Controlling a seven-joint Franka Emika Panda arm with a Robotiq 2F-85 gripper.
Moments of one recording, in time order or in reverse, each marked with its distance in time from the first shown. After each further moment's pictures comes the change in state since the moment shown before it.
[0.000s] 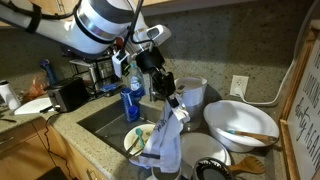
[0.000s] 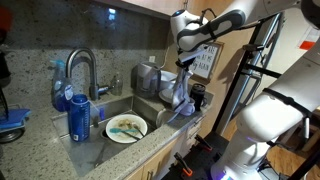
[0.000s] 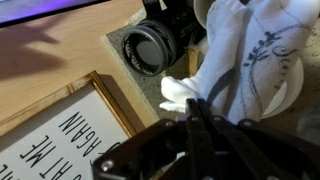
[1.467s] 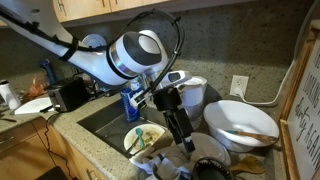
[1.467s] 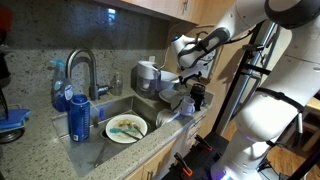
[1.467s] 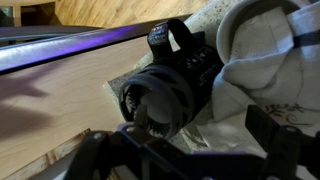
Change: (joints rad) arm -0.023 0.196 -0.112 -0.029 -0.039 0.041 0.085
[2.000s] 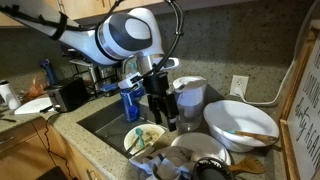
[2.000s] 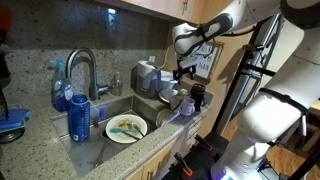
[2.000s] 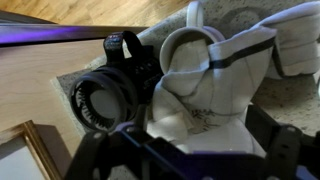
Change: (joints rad) arm 0.056 -0.112 0.025 0.026 0.318 -0.070 -0.364
